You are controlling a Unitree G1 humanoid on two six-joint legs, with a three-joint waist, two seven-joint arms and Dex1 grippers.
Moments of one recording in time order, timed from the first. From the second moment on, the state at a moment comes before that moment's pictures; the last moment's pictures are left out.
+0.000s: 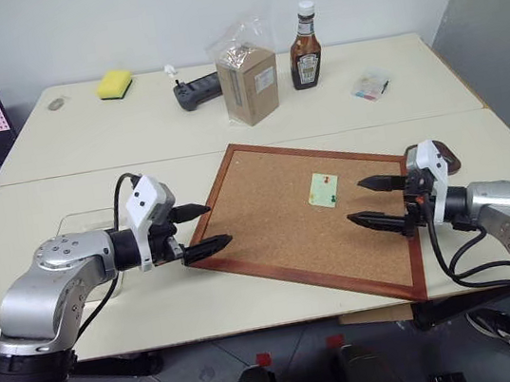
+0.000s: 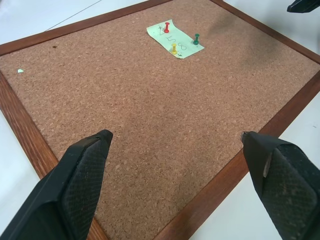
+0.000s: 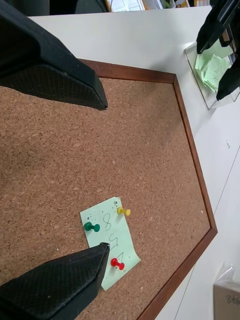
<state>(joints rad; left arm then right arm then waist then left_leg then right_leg) -0.33 0.85 0.07 -0.24 -0.55 0.71 -1.00 -0.32 -0.70 -0.04 -0.17 0.53 0.57 0.98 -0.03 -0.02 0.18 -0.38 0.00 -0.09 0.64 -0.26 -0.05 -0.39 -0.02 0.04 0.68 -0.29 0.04</state>
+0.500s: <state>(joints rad) -0.34 0.85 0.07 -0.24 -0.55 0.71 -1.00 -0.32 -0.70 -0.04 -0.16 0.52 0.56 0.98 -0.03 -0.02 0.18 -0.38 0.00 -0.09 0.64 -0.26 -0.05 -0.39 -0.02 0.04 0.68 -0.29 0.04</state>
